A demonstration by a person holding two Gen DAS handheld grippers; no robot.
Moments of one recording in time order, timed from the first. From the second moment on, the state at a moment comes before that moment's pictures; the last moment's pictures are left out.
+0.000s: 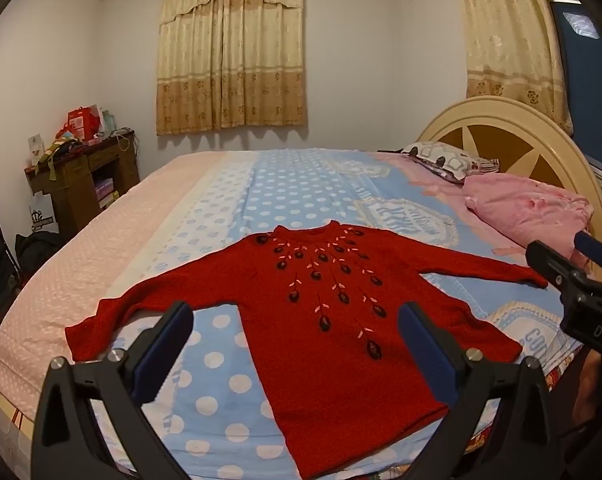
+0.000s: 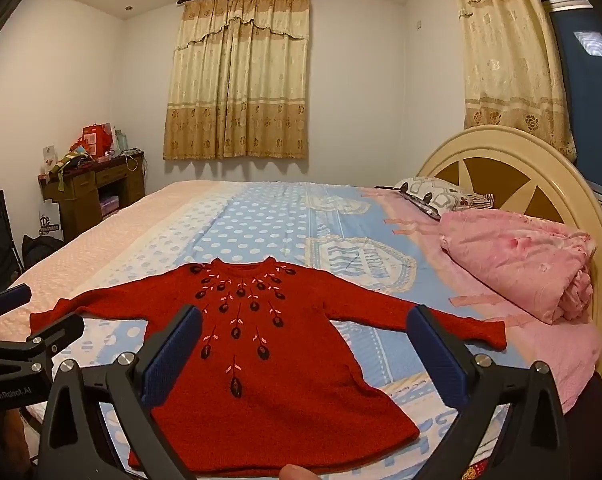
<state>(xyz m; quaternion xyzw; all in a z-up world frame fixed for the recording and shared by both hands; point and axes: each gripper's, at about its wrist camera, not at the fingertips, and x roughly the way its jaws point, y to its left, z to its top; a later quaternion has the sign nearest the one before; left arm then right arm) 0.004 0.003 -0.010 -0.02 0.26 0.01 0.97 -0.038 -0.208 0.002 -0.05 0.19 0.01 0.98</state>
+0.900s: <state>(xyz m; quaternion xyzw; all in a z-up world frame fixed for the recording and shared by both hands) 0.004 0.013 -0.012 -0.02 0.26 0.01 0.97 -0.030 -0.204 -0.011 -0.05 0.21 0.02 0.98</state>
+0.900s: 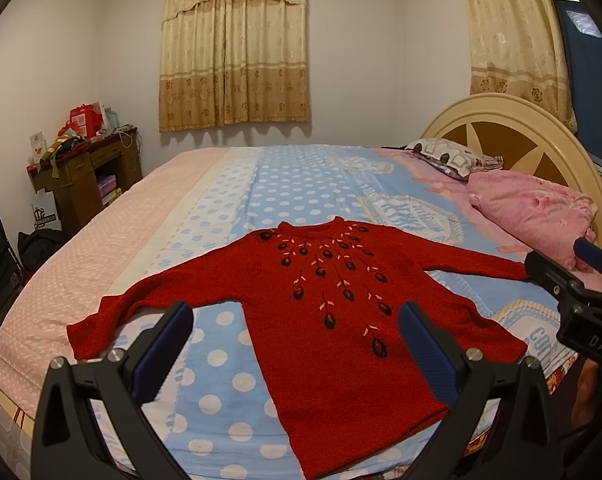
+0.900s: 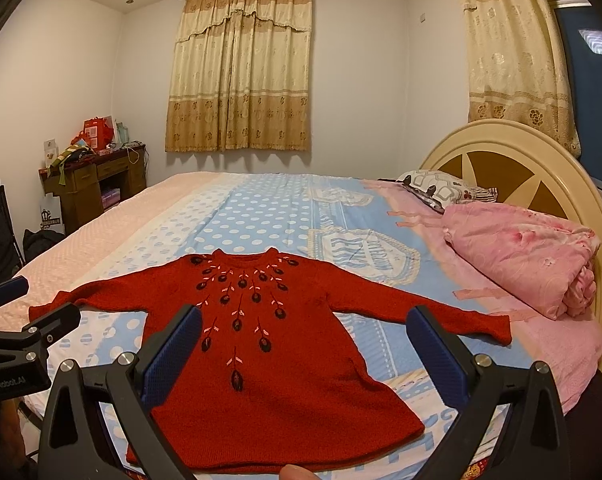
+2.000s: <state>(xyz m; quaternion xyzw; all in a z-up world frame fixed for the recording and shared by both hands) 0.005 0.011 -0.012 -0.02 0.26 0.01 0.96 -0.027 -0.201 -0.015 -0.05 0.21 0.02 0.98</state>
